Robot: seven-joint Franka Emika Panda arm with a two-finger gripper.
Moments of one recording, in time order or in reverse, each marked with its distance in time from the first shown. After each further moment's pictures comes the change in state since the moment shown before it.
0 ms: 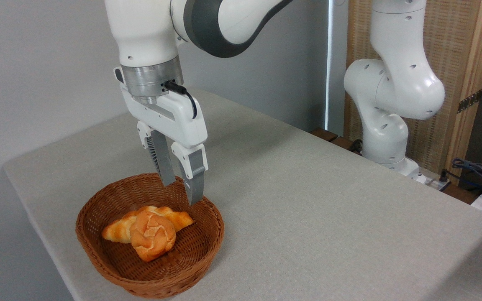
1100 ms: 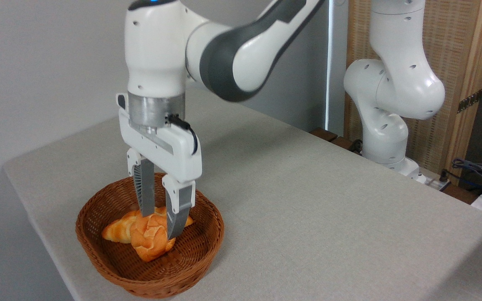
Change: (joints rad) arm 0.008 0.022 0.013 -0.165 -0.027 0.411 -0.002
